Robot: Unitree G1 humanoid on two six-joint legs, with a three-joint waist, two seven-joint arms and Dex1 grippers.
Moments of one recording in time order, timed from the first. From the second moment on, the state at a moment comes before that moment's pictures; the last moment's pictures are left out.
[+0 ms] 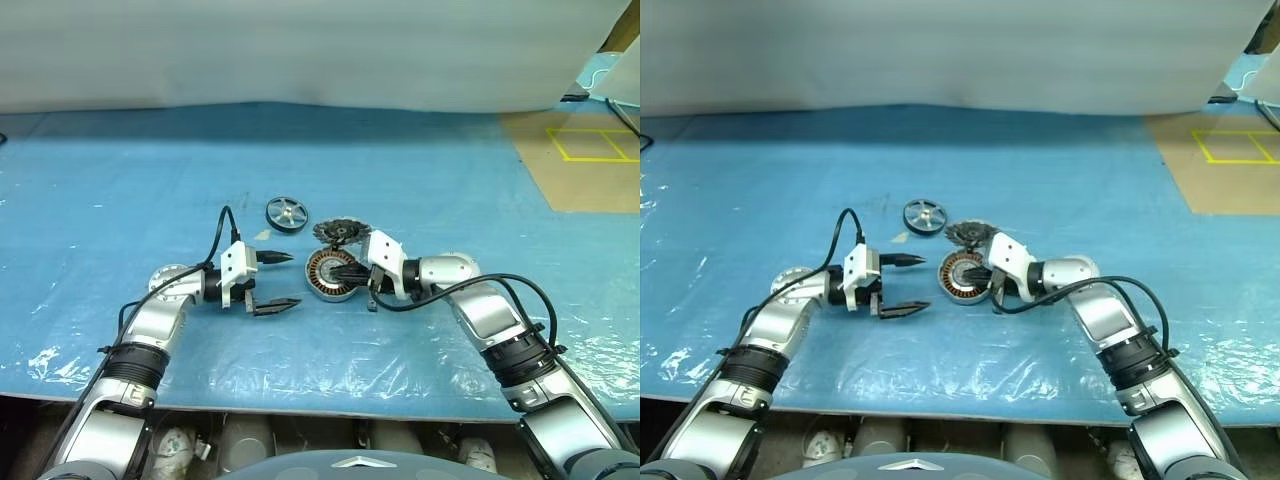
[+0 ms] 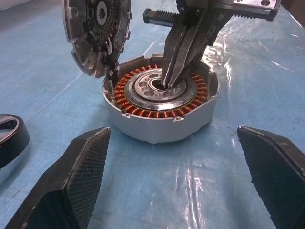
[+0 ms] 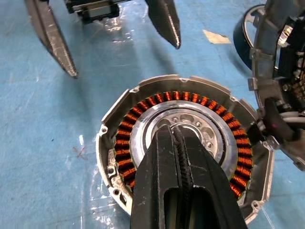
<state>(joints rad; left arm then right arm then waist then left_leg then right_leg) -0.36 0.44 -0.13 0.36 -0.24 -0.19 -1.25 -0.41 -0.53 0.36 0.04 0.06 0.16 1.00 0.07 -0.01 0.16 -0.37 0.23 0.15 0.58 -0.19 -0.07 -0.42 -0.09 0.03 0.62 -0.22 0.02</state>
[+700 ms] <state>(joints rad) -0.36 0.43 -0.13 0.36 -0.23 -0.19 -1.24 -0.42 -0.48 0.28 0.06 0.20 0.35 1.05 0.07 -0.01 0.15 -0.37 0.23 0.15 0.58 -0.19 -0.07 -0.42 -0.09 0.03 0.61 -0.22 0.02</state>
